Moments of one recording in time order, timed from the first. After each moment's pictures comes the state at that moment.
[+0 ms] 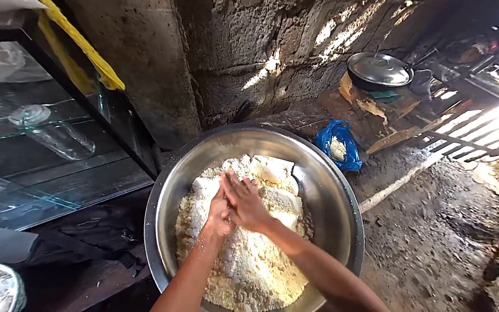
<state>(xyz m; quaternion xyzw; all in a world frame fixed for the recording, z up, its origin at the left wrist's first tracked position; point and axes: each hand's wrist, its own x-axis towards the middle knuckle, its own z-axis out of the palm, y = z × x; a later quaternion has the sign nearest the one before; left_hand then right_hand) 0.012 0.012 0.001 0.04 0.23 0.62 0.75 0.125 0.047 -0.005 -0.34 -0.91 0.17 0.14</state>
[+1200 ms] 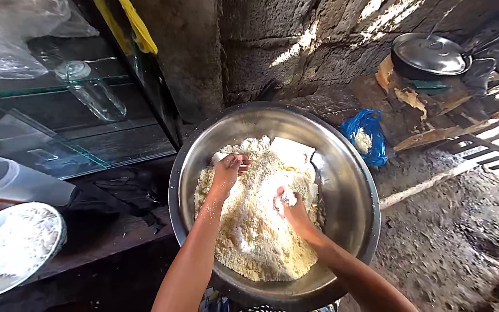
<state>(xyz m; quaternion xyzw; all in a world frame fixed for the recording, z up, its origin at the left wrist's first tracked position) -0.028 0.015 -0.012 0.34 0.59 0.54 0.50 0.190 -0.004 -0.017 -0.50 -0.58 0.56 0.32</state>
